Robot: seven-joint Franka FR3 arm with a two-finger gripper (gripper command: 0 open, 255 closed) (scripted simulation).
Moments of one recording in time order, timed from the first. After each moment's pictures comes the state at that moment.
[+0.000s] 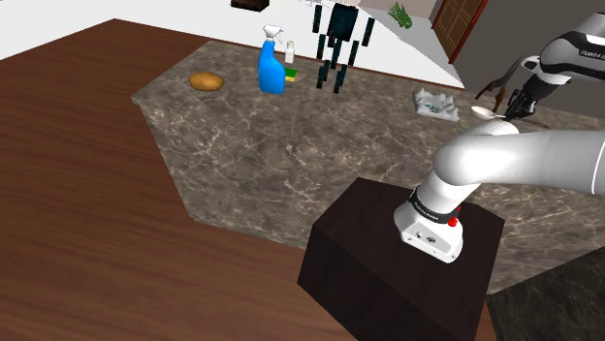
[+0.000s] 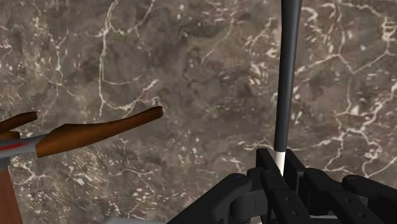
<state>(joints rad) -0.27 -1.00 -1.26 -2.35 -0.93 1.88 -1.52</state>
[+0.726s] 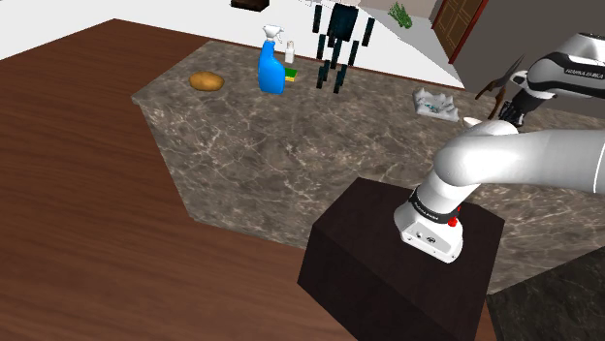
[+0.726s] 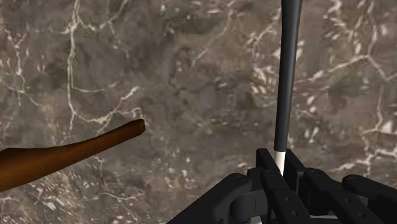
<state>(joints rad) -0.24 -0.99 -1.37 -2.40 -1.01 1.97 -1.50</state>
